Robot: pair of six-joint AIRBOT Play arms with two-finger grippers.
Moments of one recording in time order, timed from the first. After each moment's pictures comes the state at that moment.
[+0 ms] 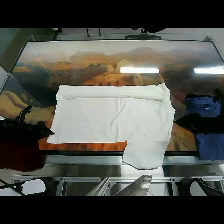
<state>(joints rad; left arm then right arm) 0.59 -1.45 0.76 0.99 -1.26 -0.97 -0.43 -0.84 0.63 -0.81 1.35 1.22</state>
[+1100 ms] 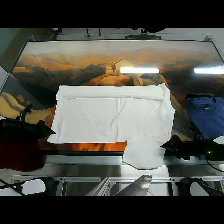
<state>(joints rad) 0.59 -1.45 0.76 0.94 -1.31 -0.94 -0.40 -0.99 0.26 -0.82 1.13 1.28</state>
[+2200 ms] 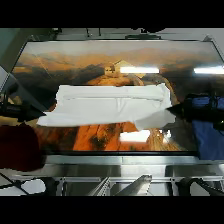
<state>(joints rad) 0.59 -1.46 1.12 0.82 -1.58 -1.01 -0.36 -1.11 0.70 -0.41 1.17 1.03</state>
